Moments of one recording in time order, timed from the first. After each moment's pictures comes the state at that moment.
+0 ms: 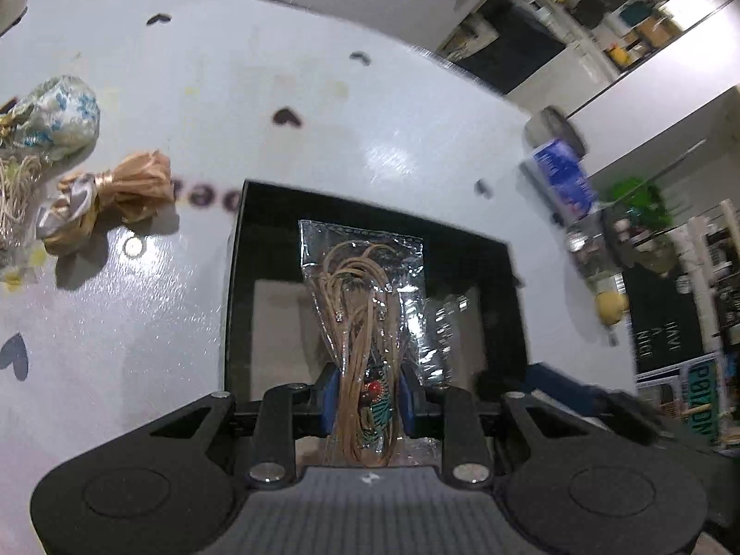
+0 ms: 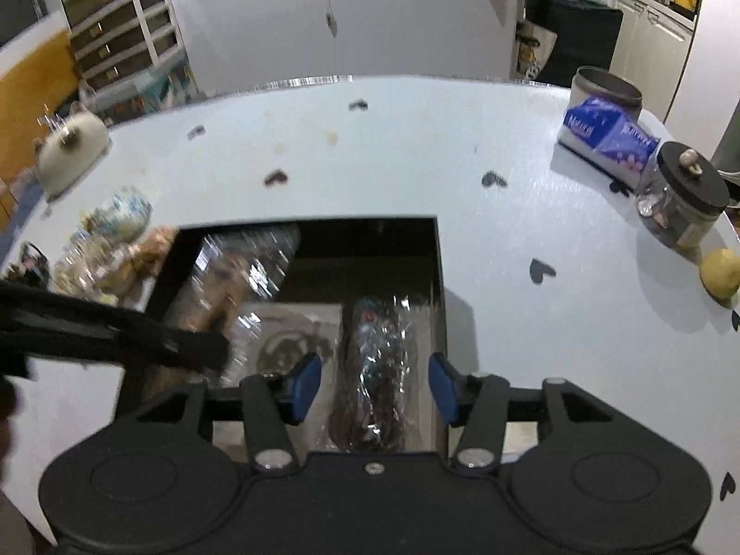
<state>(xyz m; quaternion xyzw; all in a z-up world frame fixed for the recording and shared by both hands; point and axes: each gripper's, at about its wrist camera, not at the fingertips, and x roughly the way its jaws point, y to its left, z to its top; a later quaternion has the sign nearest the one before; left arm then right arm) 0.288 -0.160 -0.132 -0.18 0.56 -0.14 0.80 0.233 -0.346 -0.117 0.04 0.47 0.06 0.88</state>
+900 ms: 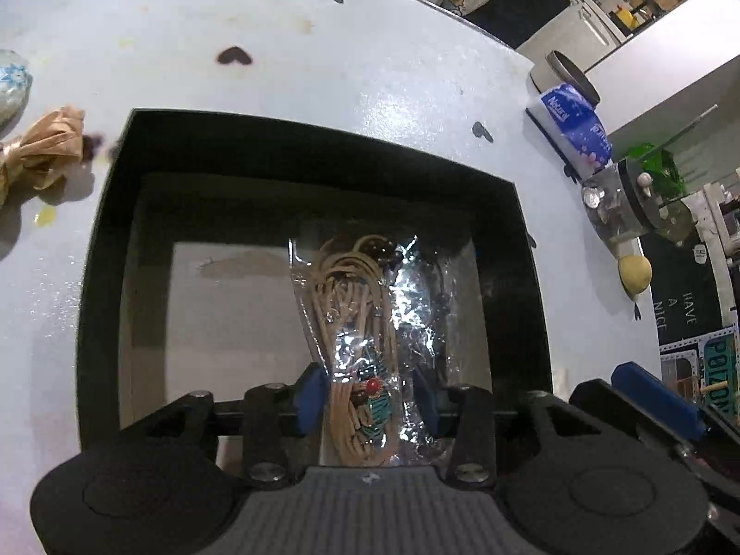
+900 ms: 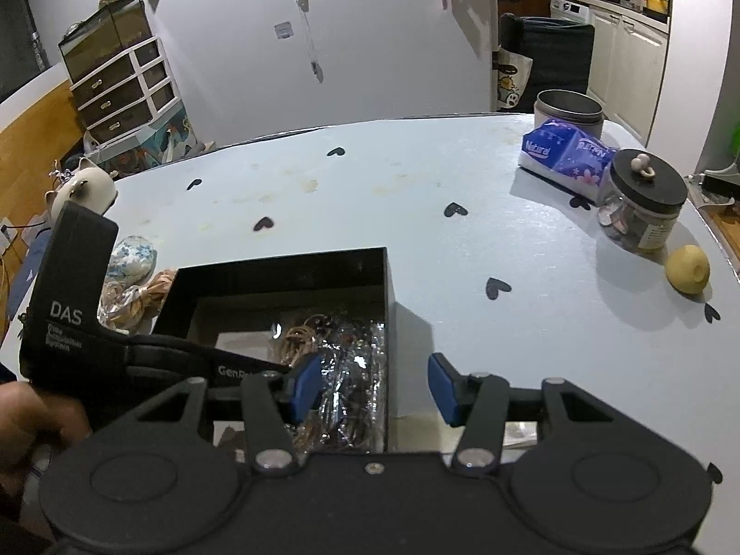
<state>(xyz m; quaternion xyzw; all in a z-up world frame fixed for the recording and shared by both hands) 0.302 -0.212 -0.178 -0.15 0.59 -0.14 0.78 0.209 -0.384 -0.099 0.07 0.43 0.05 0.90</state>
